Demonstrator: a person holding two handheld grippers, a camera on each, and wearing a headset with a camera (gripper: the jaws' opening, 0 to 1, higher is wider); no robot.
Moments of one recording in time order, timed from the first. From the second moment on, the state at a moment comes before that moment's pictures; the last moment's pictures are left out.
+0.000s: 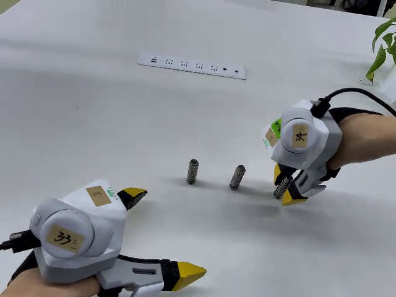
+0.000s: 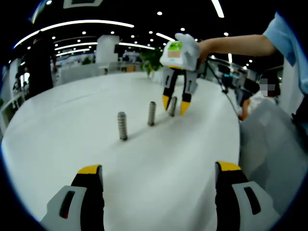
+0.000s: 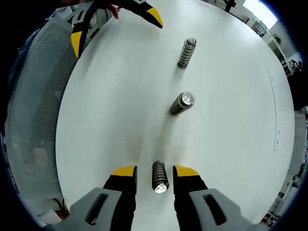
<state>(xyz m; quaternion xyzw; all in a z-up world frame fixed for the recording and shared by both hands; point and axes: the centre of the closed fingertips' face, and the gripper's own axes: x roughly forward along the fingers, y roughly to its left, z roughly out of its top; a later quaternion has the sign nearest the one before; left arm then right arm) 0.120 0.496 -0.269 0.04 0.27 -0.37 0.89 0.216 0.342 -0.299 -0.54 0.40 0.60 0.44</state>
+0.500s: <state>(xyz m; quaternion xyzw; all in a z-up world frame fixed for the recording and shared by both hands) 0.120 0.494 -0.269 0.04 0.27 -0.37 0.89 0.210 0.359 -0.291 -0.39 0.36 0.60 0.60</state>
